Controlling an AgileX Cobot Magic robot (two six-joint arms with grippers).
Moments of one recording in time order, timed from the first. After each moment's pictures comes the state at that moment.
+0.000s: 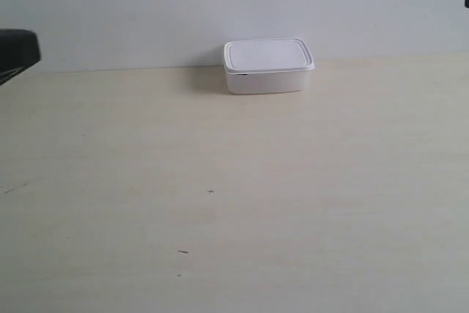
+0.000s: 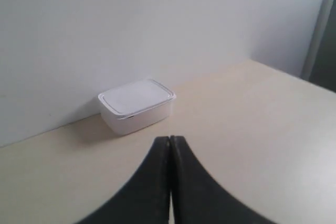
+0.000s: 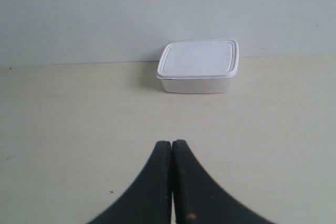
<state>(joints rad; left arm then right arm) -0.49 0.72 -0.53 -0.36 0.02 0.28 0.22 0.83 -0.87 0.32 0.57 -0.11</state>
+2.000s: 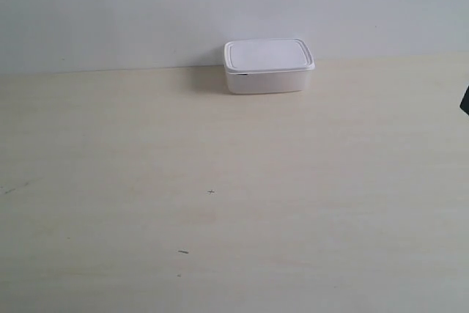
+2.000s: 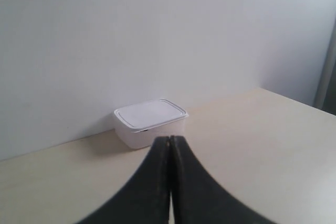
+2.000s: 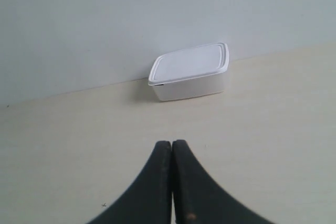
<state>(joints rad) -0.49 0.53 -0.33 -0.33 -0.12 0.26 0.31 0.62 -0.33 0.55 0.06 -0.23</state>
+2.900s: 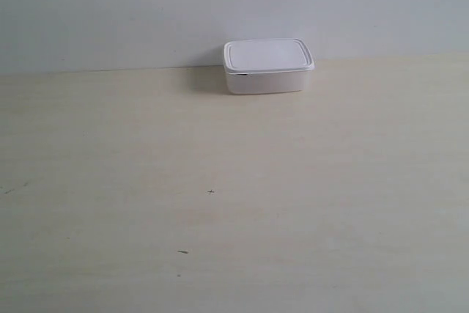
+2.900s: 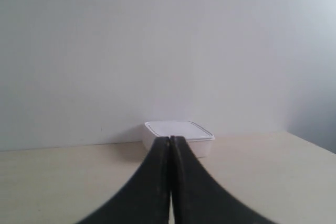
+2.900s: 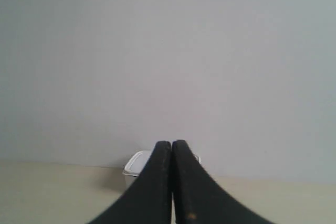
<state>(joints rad) -0.39 0.12 0.00 -0.44 -0.20 0.26 0.31 0.23 -0.16 0.23 -0.12 -0.23</state>
